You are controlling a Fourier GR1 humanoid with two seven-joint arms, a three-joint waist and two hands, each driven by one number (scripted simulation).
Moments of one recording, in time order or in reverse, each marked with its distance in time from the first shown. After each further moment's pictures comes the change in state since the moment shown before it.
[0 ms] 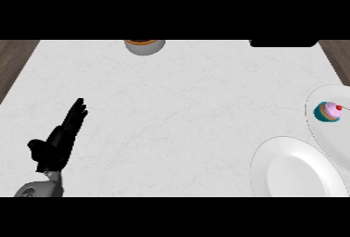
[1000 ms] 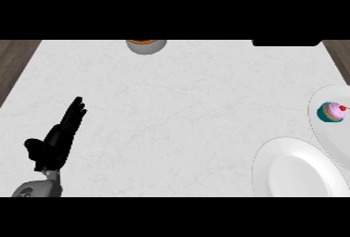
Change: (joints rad) left arm -0.005 0.001 0.012 -0.009 0.006 -0.011 0.005; right arm 0.245 -0.266 -0.140 0.372 -0.103 0.357 -0.367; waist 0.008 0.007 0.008
